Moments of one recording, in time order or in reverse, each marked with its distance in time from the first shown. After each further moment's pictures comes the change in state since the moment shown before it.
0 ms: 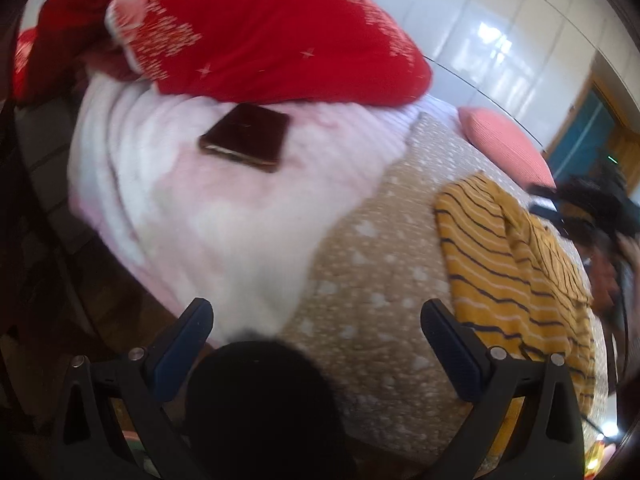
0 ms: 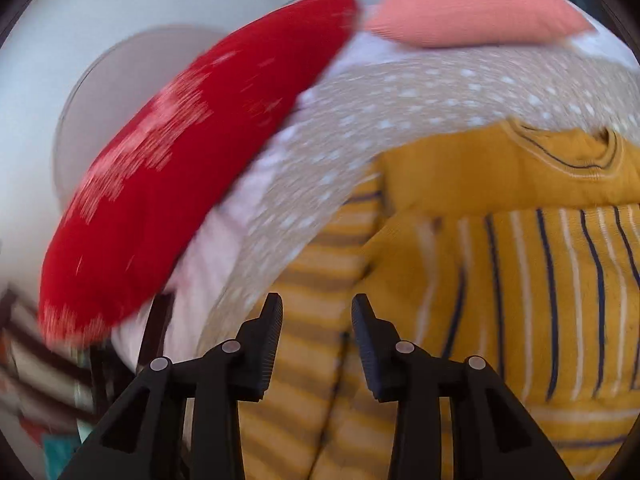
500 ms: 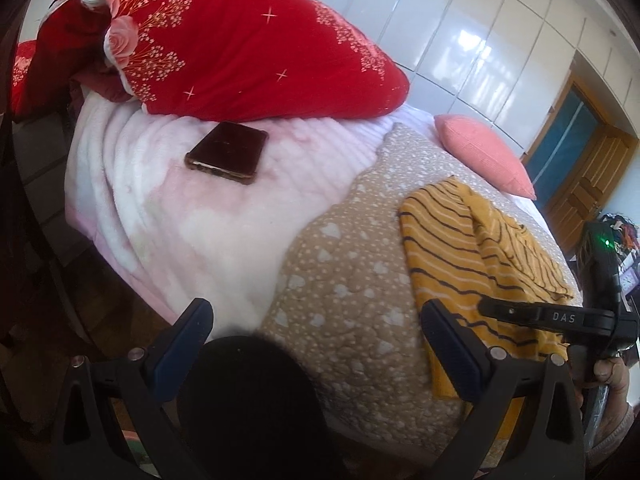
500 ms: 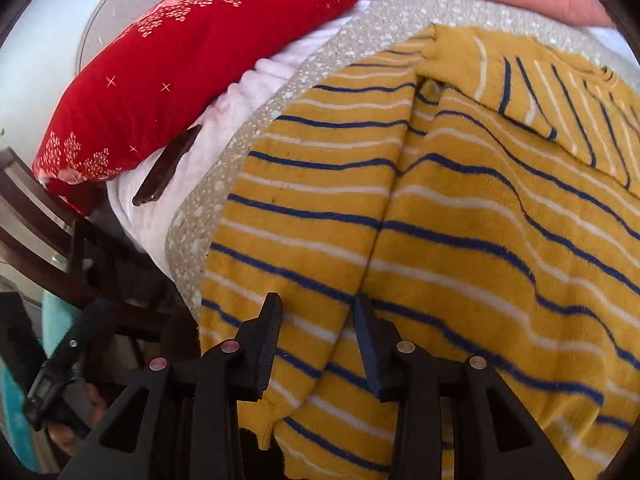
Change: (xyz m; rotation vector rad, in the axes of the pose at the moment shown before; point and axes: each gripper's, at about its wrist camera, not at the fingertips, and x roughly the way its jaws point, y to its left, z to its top) left arm -0.032 -0.019 -0.011 0.046 -0.051 -0.063; right arm 0.003 0.037 -0.152 -0.148 0.145 -0.074
